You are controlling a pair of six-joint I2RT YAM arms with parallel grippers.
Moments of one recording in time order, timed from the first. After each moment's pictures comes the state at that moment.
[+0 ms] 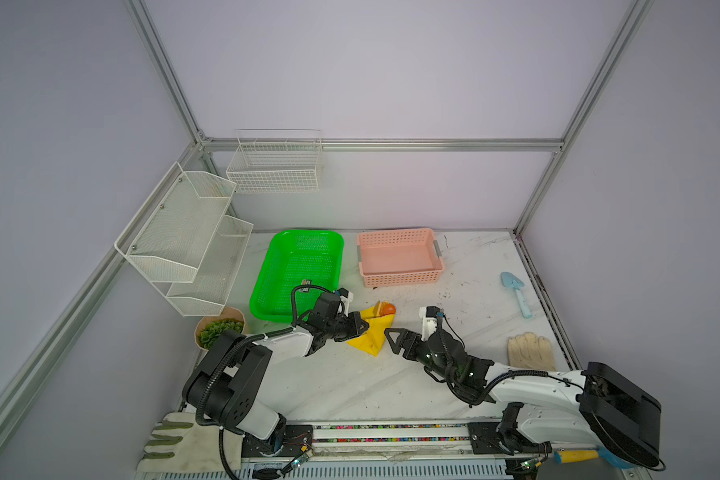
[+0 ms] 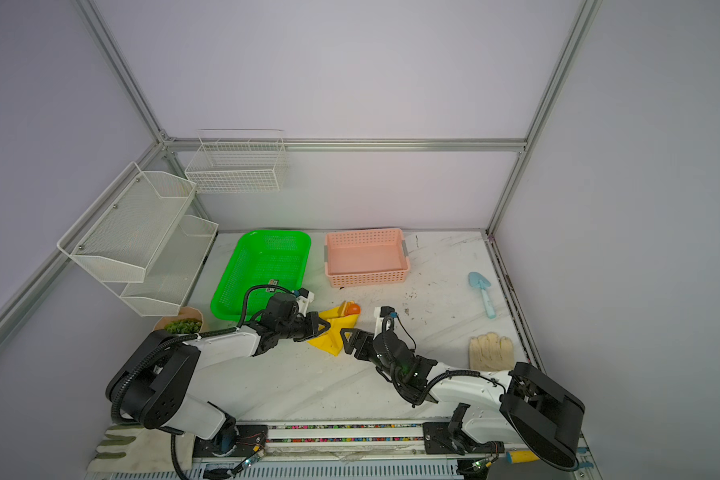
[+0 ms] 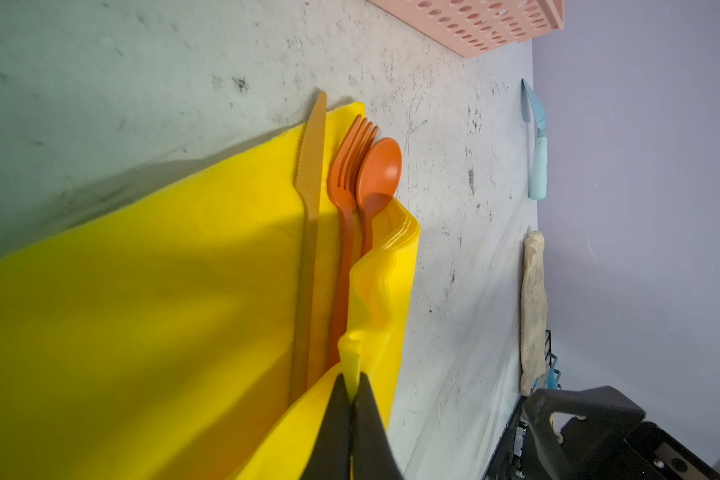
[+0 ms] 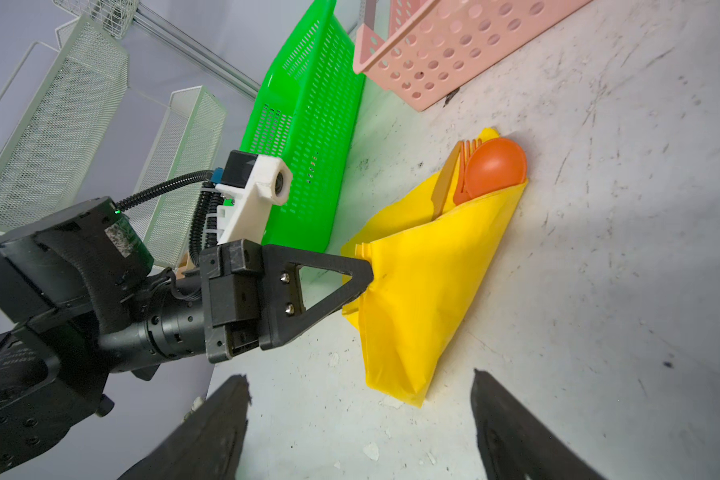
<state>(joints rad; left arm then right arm) -0.46 1.52 0.64 0.15 0.44 -0.73 0.99 1.25 0.40 0.48 0.19 1.04</state>
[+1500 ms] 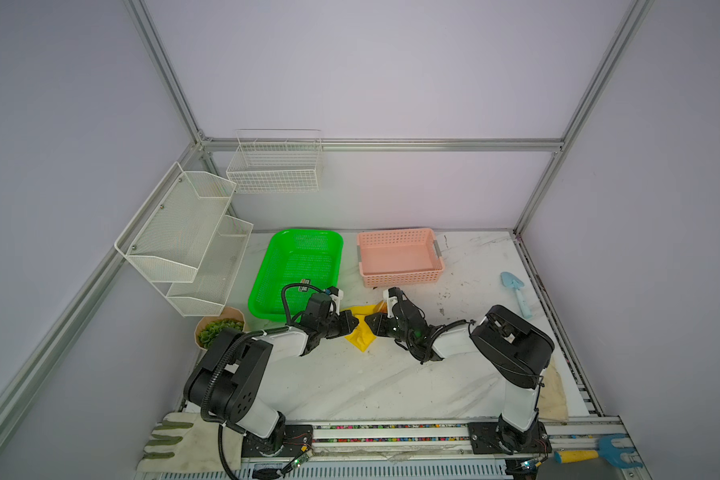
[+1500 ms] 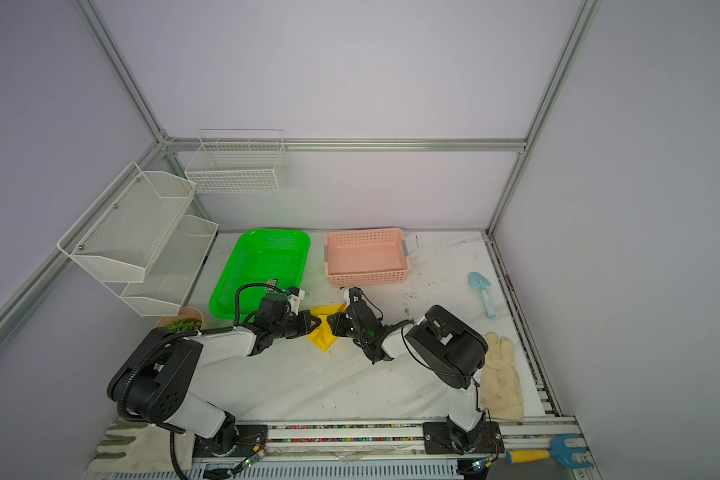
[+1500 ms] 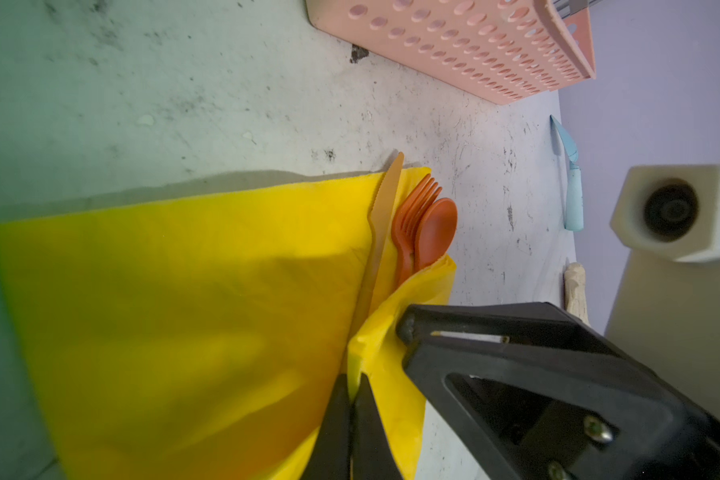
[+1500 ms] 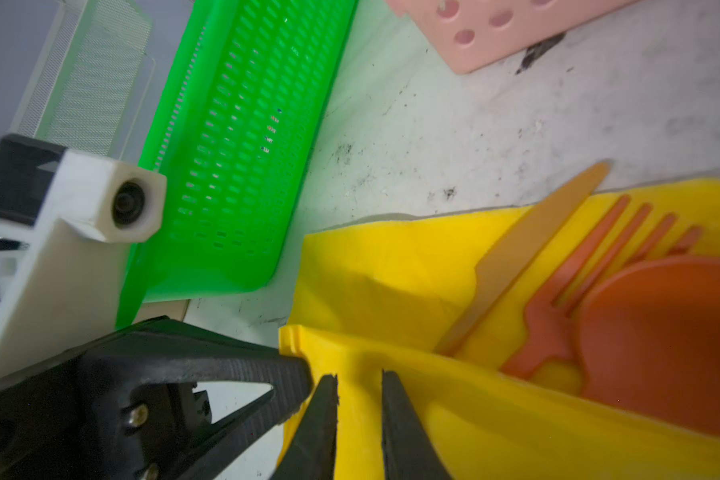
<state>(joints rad) -0.39 1.55 0.59 0.22 0.39 -0.66 0.83 1.90 0.79 0.63 -0.11 0.86</state>
